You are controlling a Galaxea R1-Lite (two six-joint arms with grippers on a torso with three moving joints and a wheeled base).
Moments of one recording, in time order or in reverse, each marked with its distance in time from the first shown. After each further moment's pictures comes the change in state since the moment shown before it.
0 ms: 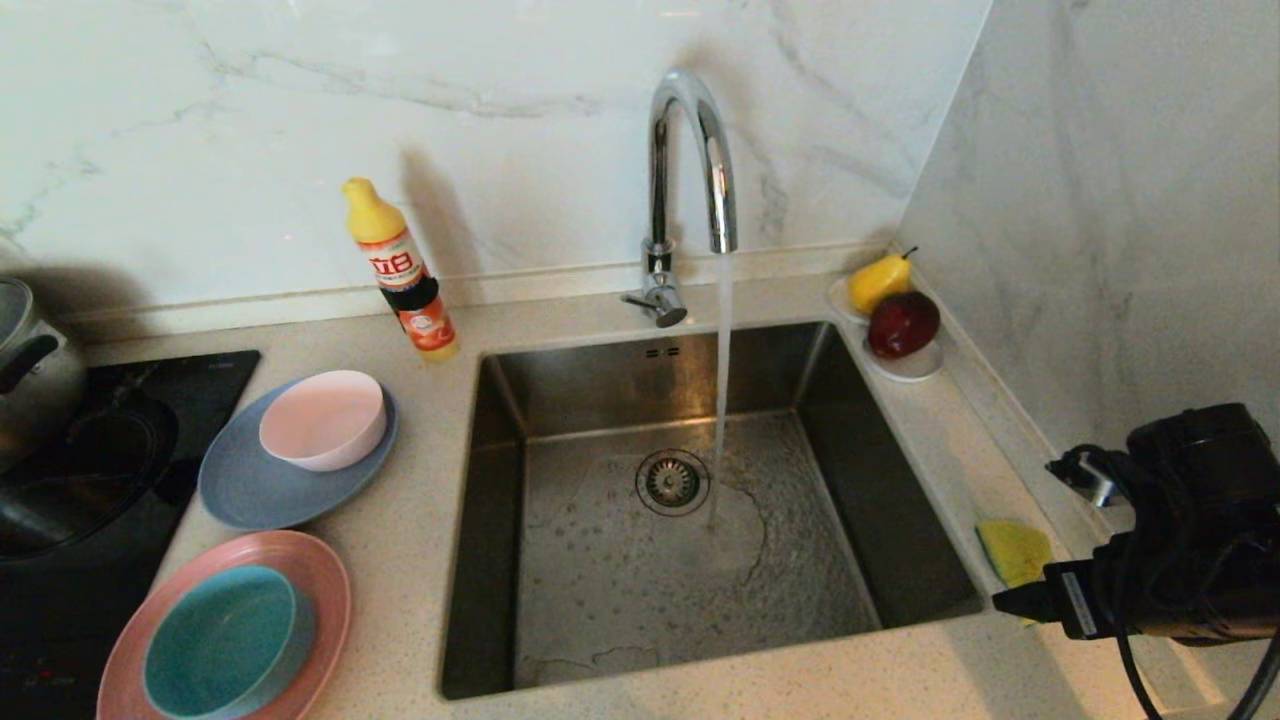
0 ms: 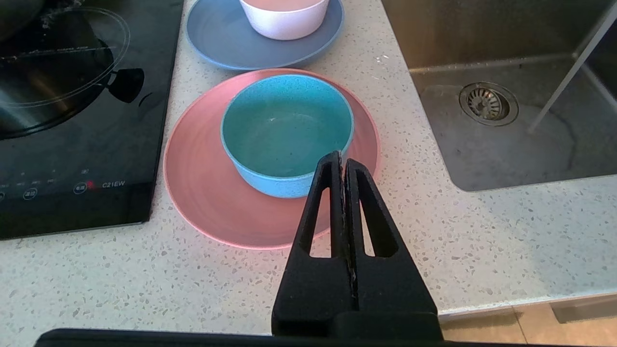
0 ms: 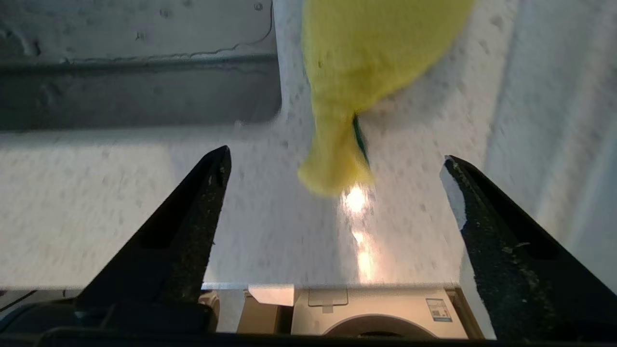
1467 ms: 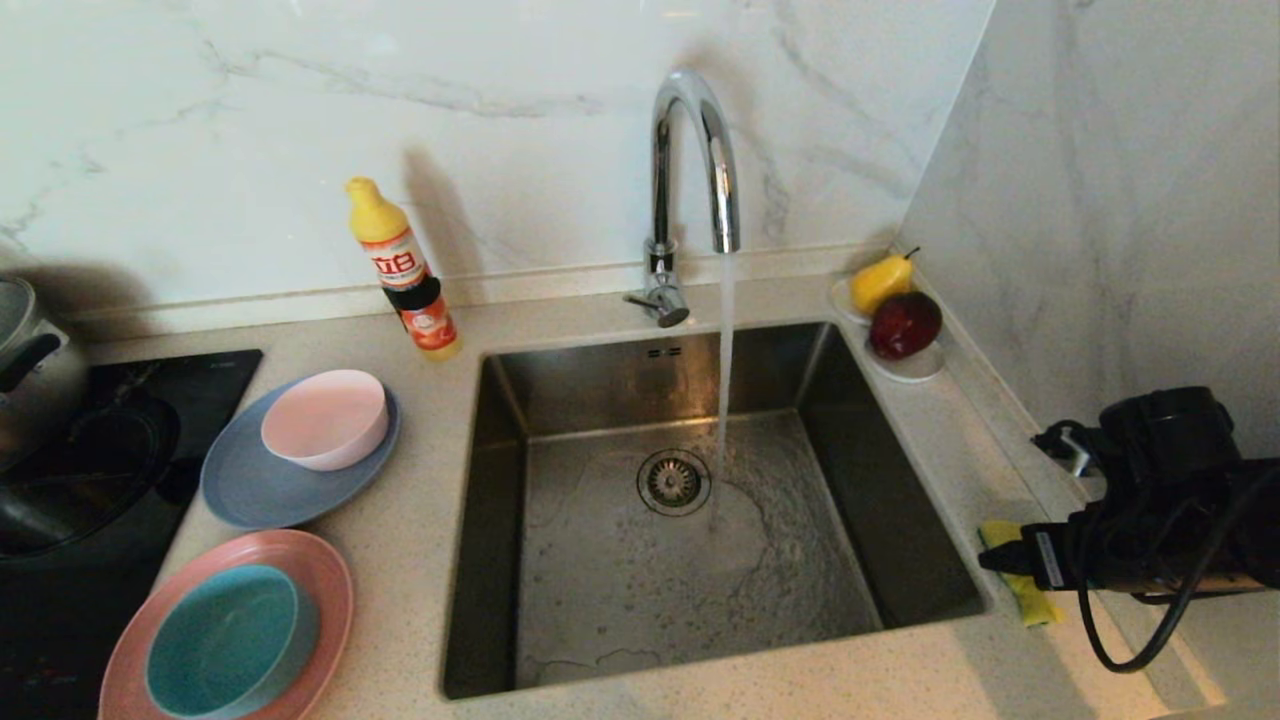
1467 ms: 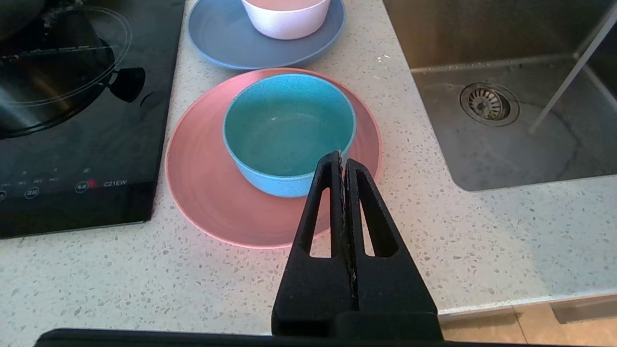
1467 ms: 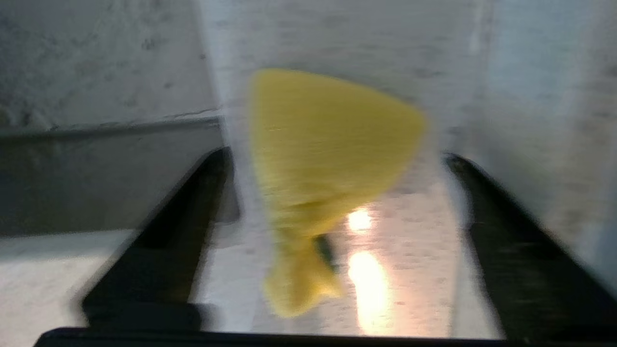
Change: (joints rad) left arm 0.000 0.000 0.000 0.000 0.000 0.000; right arm -0.090 0.136 -0.066 -0.116 -0.001 -0.004
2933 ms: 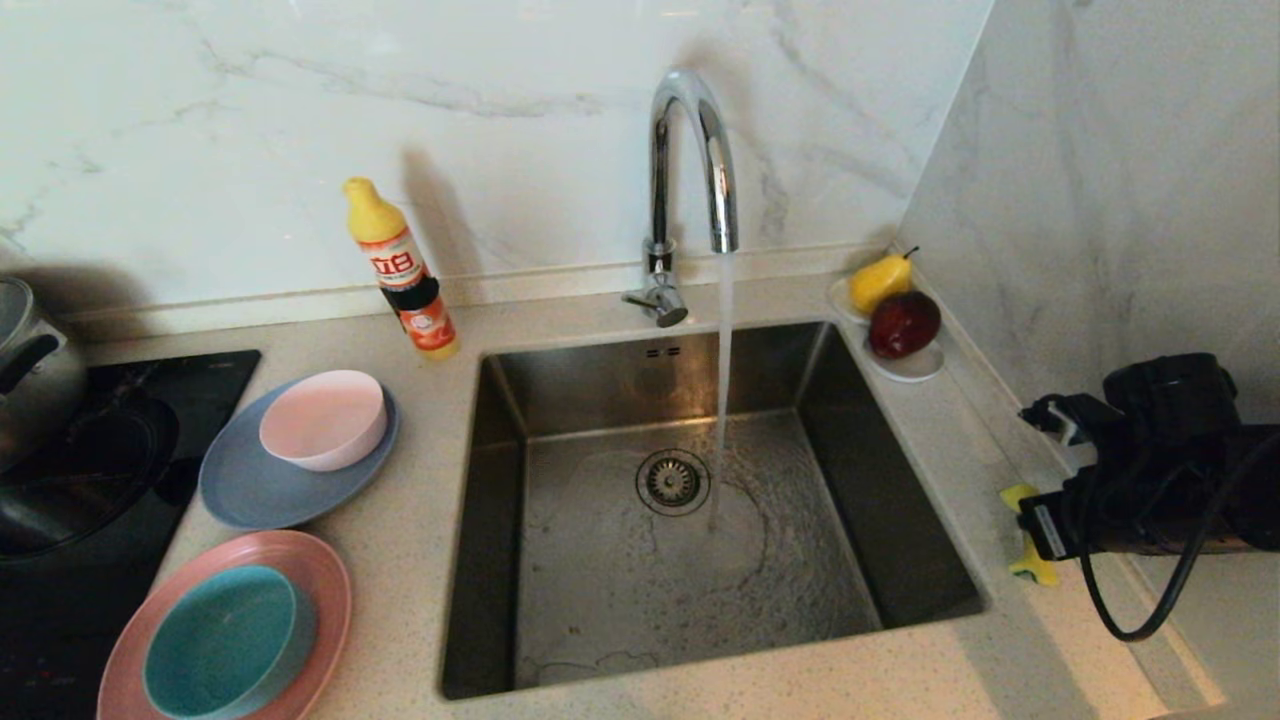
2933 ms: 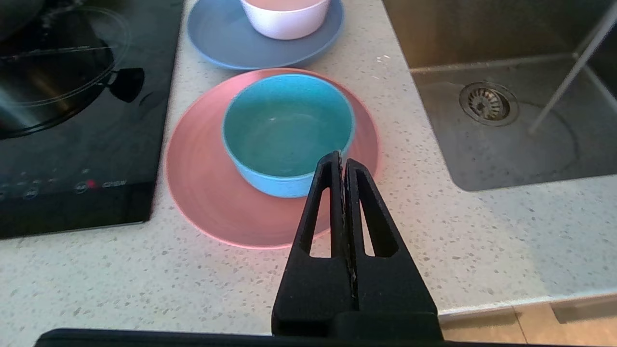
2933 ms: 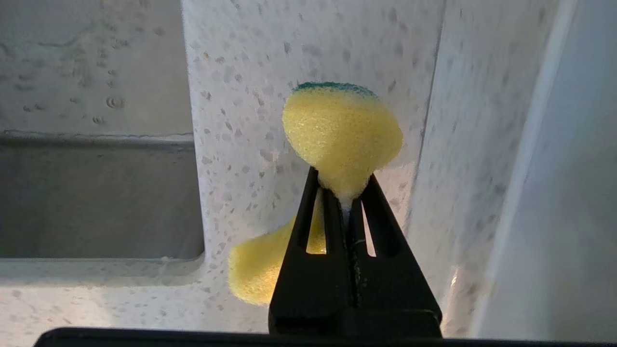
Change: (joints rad) left arm 0.000 0.000 0.000 0.000 0.000 0.000; right arm -0.021 0.020 -0.096 -0.004 -0.002 -0.200
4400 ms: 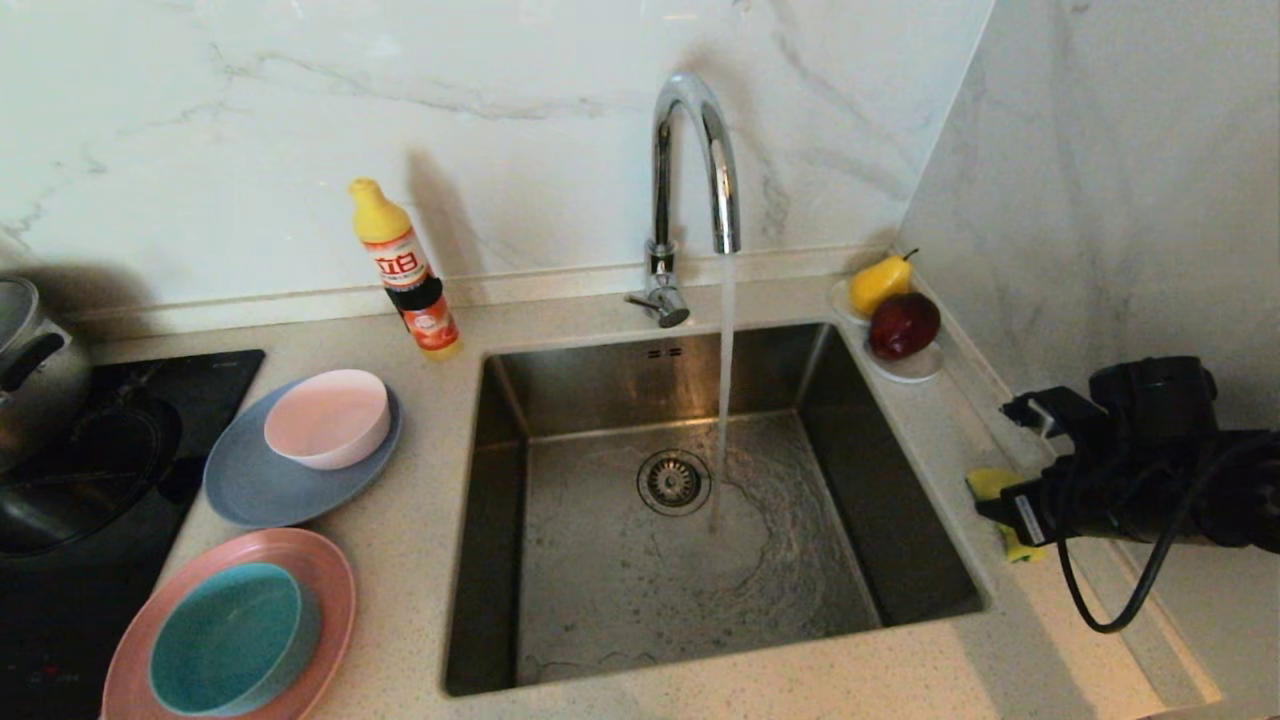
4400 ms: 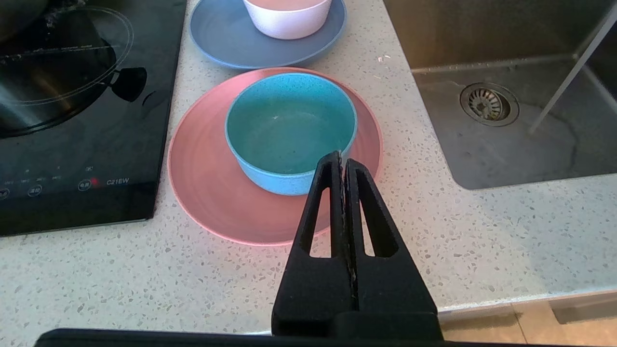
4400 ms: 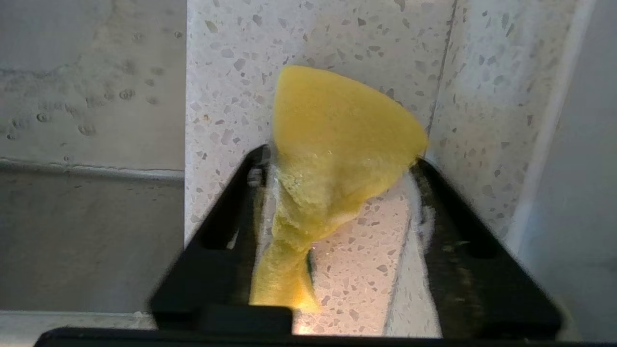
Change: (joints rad) left arm 0.000 0.000 0.000 0.000 0.000 0.000; right arm -0.025 0.076 0.015 -0.163 -0.006 -0.077
